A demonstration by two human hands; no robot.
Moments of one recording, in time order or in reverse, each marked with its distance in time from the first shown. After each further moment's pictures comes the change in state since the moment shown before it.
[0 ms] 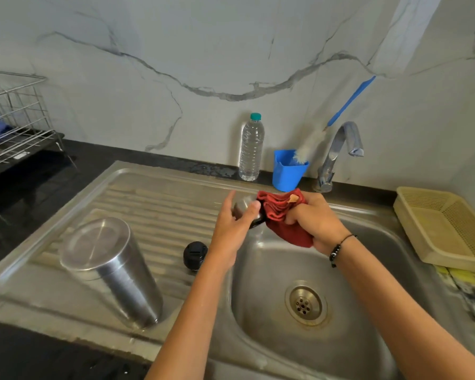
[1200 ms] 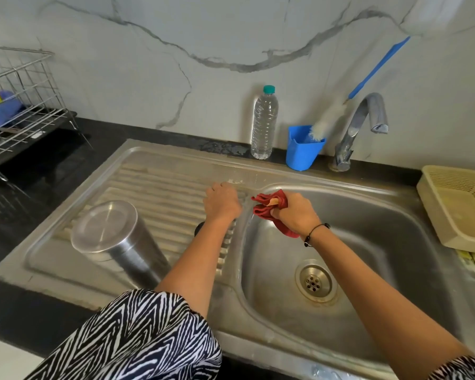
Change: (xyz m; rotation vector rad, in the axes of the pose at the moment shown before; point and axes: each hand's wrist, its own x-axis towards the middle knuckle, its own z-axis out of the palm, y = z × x) left_hand 0.069 -0.018 -0.023 1.296 0.097 -0.076; right_hand 0.029 0.038 0.038 -0.458 -0.125 -0.108
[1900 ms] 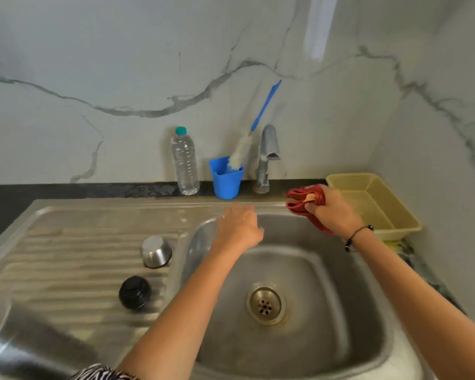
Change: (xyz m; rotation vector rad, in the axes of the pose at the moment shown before) left_hand -0.065 0.152 -0.009 0.097 -0.149 0.515; right_hand -0.040 0.098 -0.160 -0.077 0.434 0.092
